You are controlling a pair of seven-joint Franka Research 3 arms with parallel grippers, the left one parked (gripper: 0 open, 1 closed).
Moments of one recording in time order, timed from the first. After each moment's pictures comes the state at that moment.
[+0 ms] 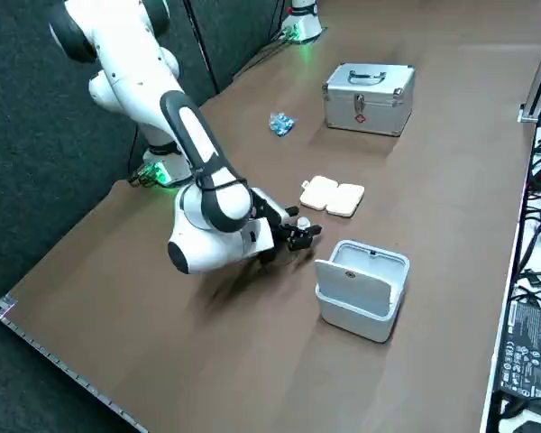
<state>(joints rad) -0.53 0.65 -0.08 -1.96 1.14 1.85 -2.51</state>
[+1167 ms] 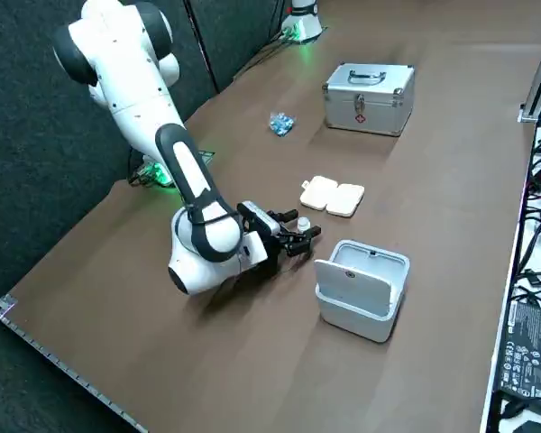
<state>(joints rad) -0.59 0.74 -0.08 -1.91 1.21 1.71 -2.67</state>
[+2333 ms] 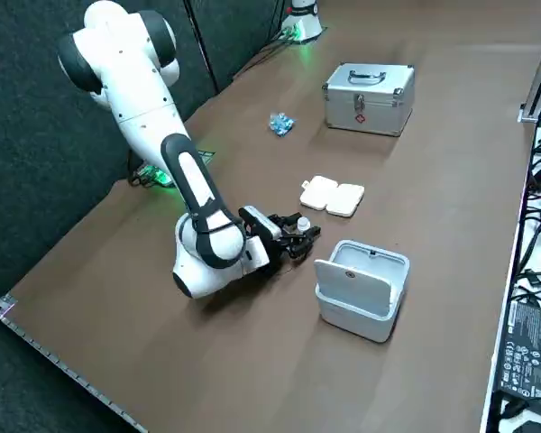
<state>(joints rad) -0.59 0.79 -0.08 -1.89 1.22 1.70 -2.69</state>
